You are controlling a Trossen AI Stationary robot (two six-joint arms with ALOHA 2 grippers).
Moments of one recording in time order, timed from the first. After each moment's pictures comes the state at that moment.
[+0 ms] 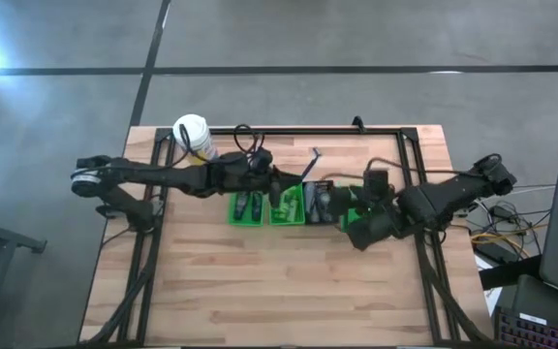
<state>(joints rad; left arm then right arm) 0.09 1.45 1.02 0.34 -0.05 -0.63 0.40 1.46 1.53 -1.28 0.92 1.80</state>
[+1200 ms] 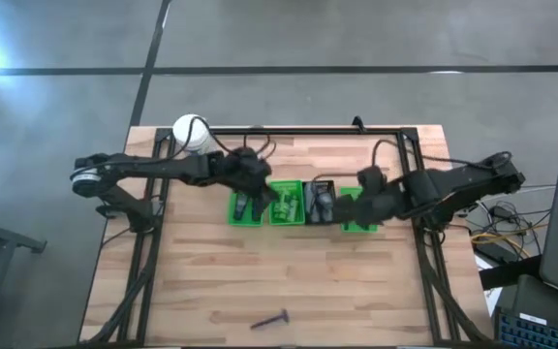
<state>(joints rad) 0.21 1.45 1.01 -0.19 0.24 -0.38 0.29 1.37 1.45 -1.30 0.49 1.51</state>
